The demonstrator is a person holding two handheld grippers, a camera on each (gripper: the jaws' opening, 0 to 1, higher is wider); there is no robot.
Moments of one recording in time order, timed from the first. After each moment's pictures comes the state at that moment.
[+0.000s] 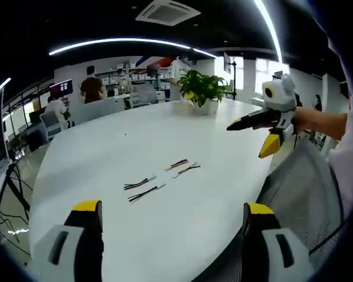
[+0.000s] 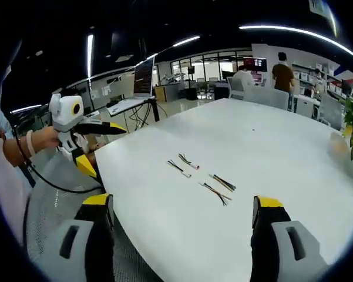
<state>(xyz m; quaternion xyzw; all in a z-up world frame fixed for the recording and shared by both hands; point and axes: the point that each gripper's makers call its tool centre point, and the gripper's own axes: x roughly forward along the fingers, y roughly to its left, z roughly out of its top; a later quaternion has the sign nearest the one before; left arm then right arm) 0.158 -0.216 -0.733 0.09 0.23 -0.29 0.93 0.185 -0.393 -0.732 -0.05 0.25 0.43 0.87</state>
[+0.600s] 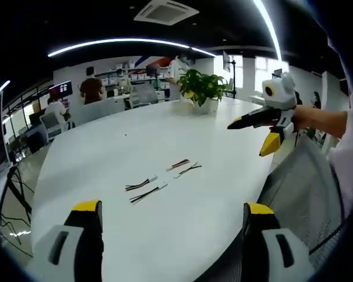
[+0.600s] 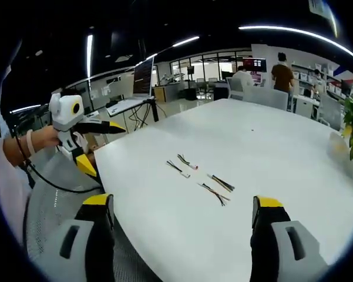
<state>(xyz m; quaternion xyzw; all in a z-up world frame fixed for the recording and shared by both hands) 0.160 -0.215 -0.730 0.10 0.23 -0.29 0.93 0.186 -0.395 -0.730 -0.05 0.25 0.43 0.87</state>
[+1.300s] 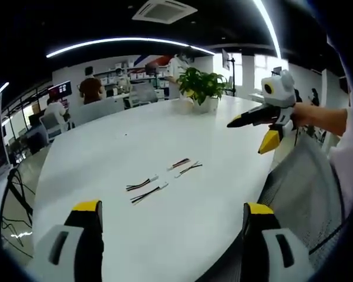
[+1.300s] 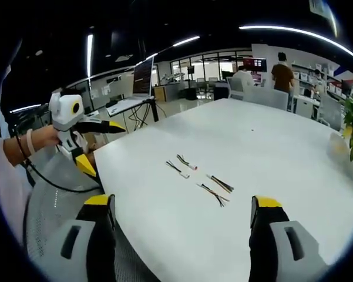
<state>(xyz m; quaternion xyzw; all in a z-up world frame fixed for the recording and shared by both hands) 0.161 -0.215 -0.729 0.10 0.23 -0.29 0.92 0.189 -0.396 -0.730 -0.05 0.25 0.43 0.87</state>
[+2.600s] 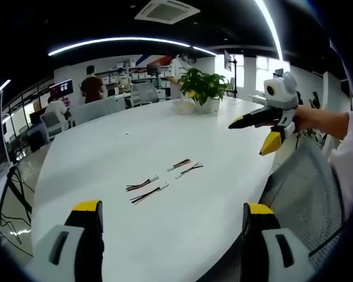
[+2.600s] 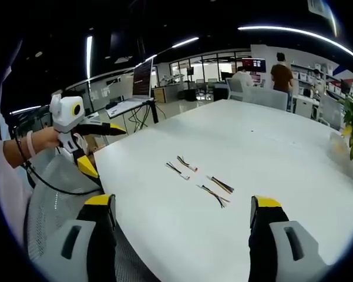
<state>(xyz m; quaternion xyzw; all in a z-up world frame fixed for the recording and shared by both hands) 0.164 -0.216 -0.731 0.10 0.23 -0.28 0.93 0.189 -0.395 -0.728 -0.05 0.24 0.43 0.87</state>
